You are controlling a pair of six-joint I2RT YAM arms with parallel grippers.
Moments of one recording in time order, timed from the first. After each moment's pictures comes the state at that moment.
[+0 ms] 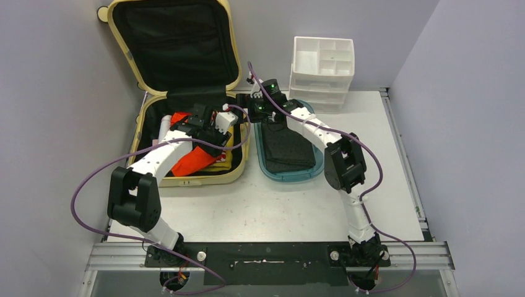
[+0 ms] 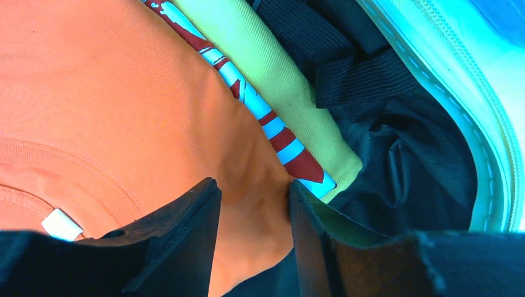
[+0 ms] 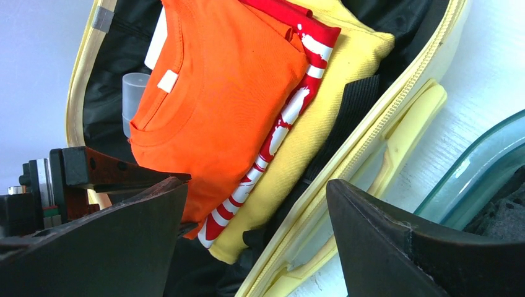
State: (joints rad) left arm -0.32 1.60 1.22 -0.62 0.11 0.34; right arm 0.60 2.22 1.97 -0.29 -0.48 0.46
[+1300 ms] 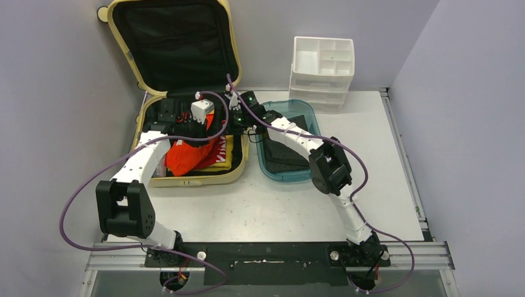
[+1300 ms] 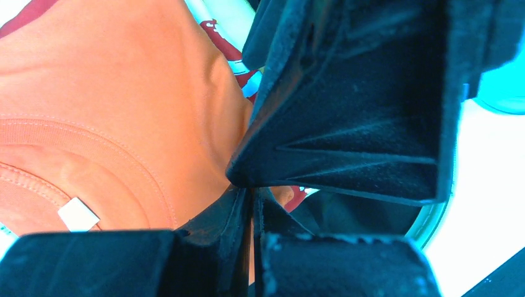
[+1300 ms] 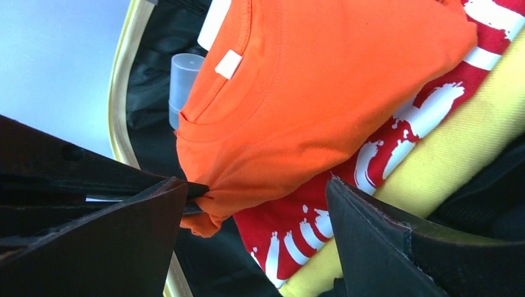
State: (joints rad) left arm -0.10 1.52 1.22 -0.61 0.43 0.31; right arm 0.73 2.31 2.02 -0.23 -0.48 0.57
